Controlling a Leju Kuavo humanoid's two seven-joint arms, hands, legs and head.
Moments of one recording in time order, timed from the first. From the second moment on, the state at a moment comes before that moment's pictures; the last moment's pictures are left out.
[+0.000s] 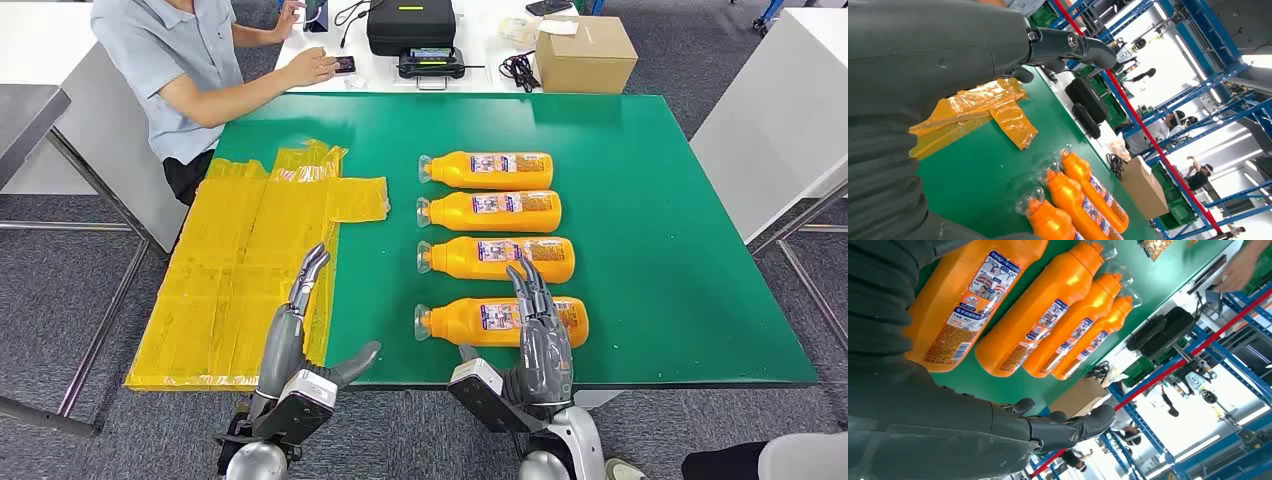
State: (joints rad) left arm 0.09 -0.34 -0.23 -1.58 -0.72 0.31 -0.41; right arm 0.17 0.29 0.14 -1.66 0.96 -0.26 -0.44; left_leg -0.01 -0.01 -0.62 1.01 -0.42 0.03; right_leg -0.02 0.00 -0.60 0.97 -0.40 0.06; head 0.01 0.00
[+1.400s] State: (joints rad) left arm 0.10 -0.34 -0.22 -1.67 -0.73 0.25 -0.45; right arm 0.16 0.23 0.06 -1.64 1.21 -0.27 -0.35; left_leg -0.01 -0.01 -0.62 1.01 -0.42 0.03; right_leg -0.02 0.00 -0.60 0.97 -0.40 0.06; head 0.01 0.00
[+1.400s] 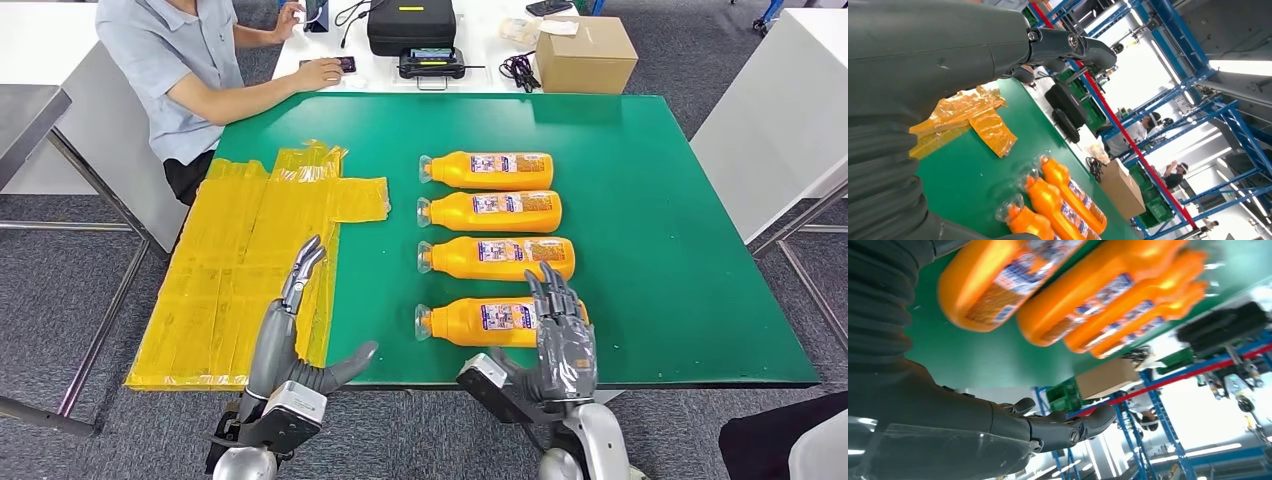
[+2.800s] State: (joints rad) left arm 0.09 -0.33 -0.27 -1.63 -0.73 0.25 -0.47; right arm -0.03 0.03 0.06 -1.26 1.31 -0.21 -0.24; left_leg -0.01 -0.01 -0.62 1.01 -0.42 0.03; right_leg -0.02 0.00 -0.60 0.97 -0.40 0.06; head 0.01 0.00
